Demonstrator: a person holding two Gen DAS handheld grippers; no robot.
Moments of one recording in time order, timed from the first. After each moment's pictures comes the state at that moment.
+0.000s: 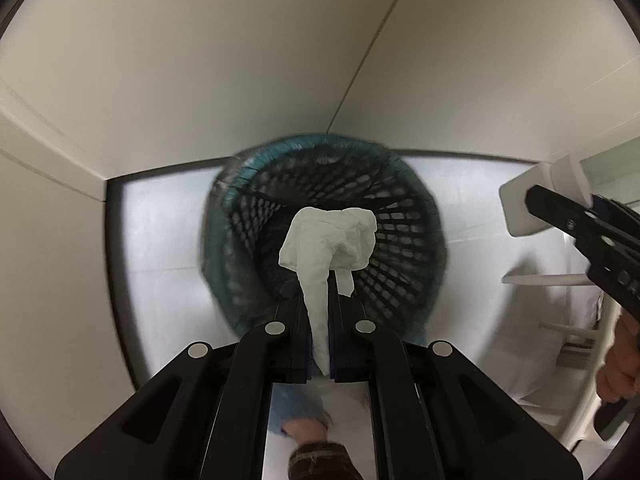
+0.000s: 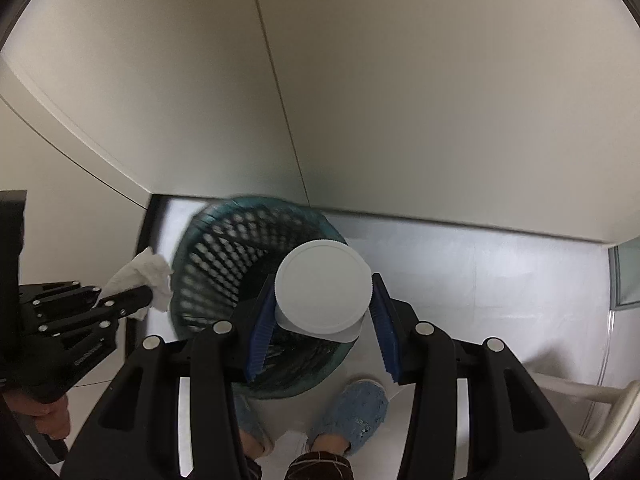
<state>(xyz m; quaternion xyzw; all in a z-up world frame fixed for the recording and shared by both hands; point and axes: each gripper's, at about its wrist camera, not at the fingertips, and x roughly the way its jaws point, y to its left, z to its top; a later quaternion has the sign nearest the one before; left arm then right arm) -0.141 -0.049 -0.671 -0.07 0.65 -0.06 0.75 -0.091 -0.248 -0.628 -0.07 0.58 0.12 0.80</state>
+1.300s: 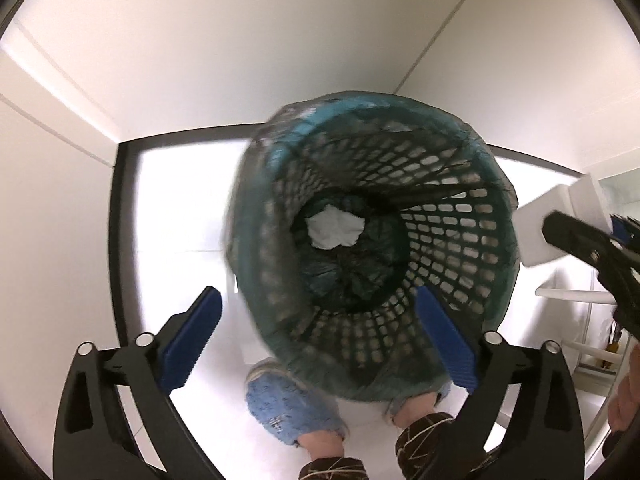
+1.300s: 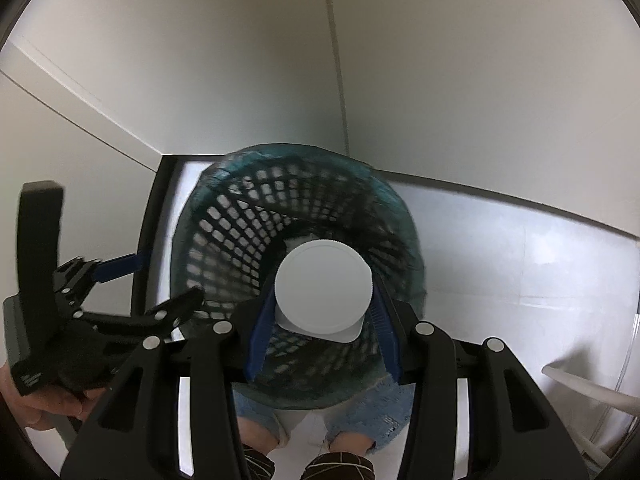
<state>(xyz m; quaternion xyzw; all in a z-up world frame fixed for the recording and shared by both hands) -0.153 -0.018 -0.725 -0.09 0.66 0.00 0.75 -0.086 -0.206 -0.689 -0.06 0.62 0.17 0.77</state>
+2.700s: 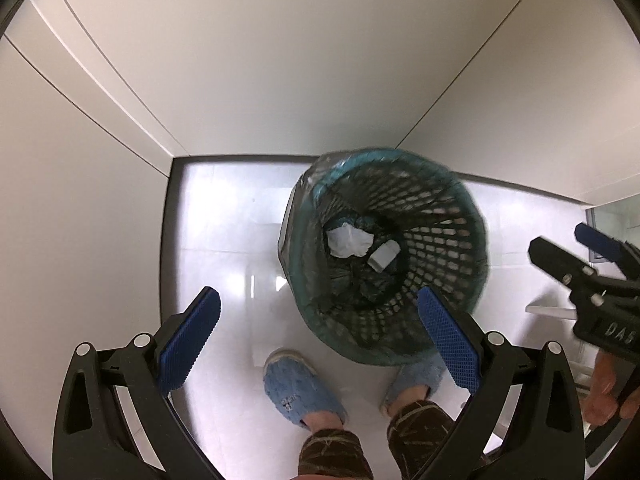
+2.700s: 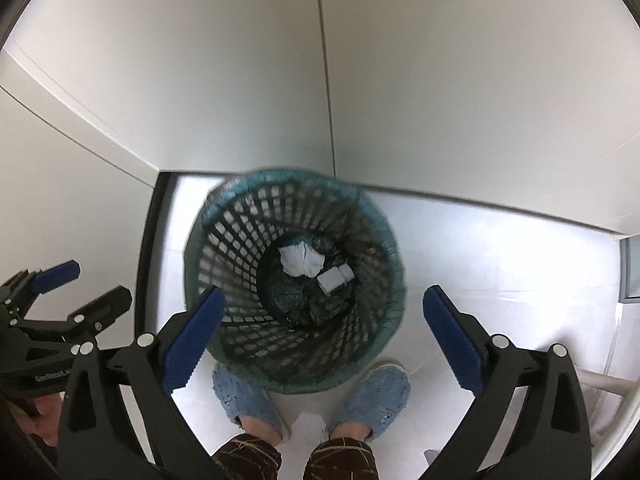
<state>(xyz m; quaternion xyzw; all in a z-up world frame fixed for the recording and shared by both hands) -0.162 0.005 -0.614 -0.09 0.64 0.04 0.76 -0.087 -0.209 -0.607 -0.07 0.60 0.14 0.78</state>
